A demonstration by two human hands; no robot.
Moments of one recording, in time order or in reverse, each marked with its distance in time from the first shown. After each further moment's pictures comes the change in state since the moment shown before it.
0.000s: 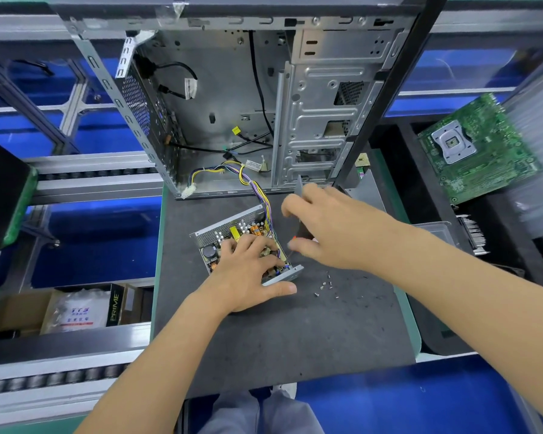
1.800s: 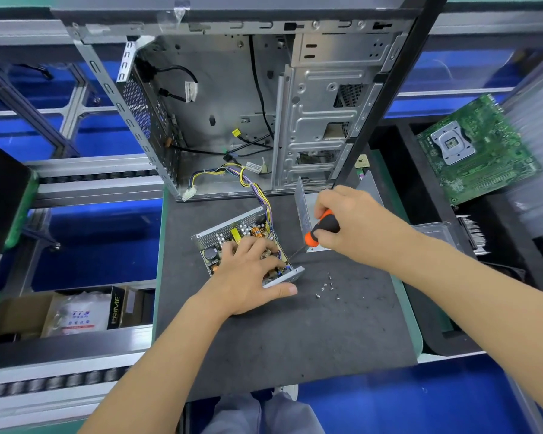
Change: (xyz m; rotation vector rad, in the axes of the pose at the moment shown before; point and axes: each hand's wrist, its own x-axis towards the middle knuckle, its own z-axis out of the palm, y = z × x) left_hand -0.003 0.003 -0.008 -0.010 -0.030 0.000; right_hand -0.008 0.027 0.019 0.436 0.159 0.180
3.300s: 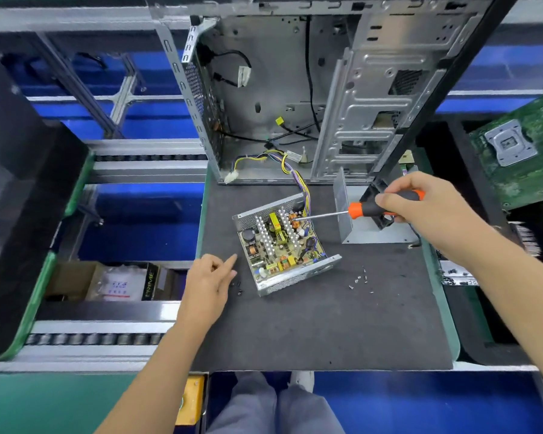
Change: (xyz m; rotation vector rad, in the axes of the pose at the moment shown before) left_hand -0.102 -0.069 0.049 -0.233 0.512 -0.333; right_hand -0.005 0.024 0.002 0.664 0.192 0.398
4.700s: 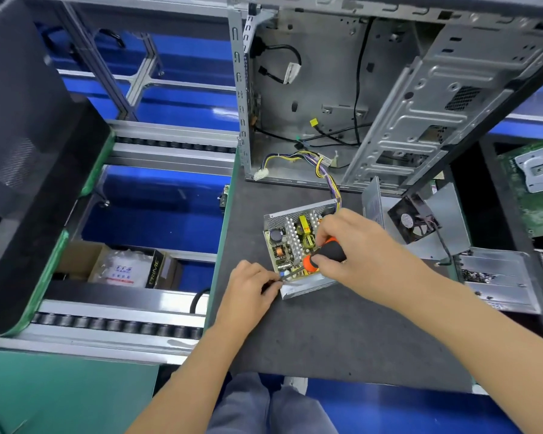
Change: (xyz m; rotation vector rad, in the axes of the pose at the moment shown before) left_hand -0.004 0.016 0.021 -0.142 -0.025 -0.017; right_hand -0.049 -0.056 0.108 -0.644 -0.346 -0.587
